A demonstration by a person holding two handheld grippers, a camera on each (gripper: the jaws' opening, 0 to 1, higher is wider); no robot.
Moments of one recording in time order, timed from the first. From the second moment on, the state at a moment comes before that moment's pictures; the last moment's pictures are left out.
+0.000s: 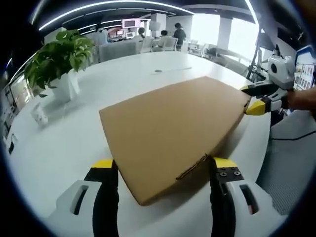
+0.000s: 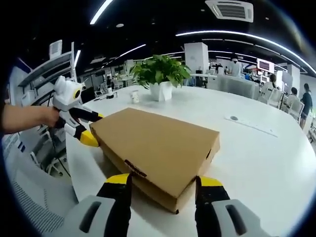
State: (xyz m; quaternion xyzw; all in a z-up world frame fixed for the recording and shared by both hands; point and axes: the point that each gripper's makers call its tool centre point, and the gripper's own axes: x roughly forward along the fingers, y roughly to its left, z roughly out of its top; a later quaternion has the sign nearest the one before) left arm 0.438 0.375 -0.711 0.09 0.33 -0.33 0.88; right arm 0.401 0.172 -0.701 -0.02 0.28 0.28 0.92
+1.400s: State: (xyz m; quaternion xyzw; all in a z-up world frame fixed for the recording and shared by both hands) left arm 0.448 0.377 -0.671 0.07 0.30 -0.34 0.89; right arm 0.409 0.176 -0.652 -0.01 0.25 0.28 0.93
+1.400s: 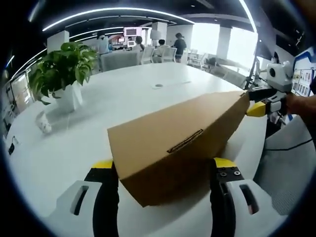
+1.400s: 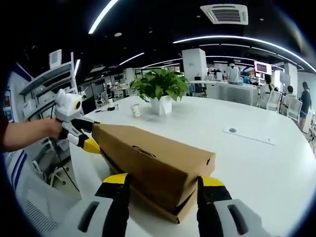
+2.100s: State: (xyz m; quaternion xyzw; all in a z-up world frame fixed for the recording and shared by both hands) left arm 0.471 0.376 -0.641 0.08 0.26 -0.34 0.90; right arm 0.437 0.167 -0.620 -0.05 0.21 0.27 0.94
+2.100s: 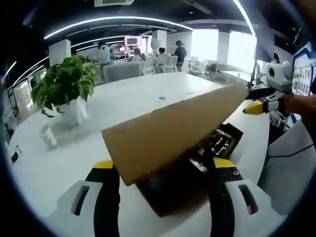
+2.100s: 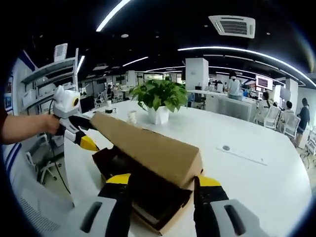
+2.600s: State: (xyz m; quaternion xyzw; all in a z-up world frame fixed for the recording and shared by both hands) left arm 0.486 0.376 -0.629 0.09 0.24 -0.33 0.91; right arm 0.459 0.162 -0.607 -0.07 0.19 0.27 0.94
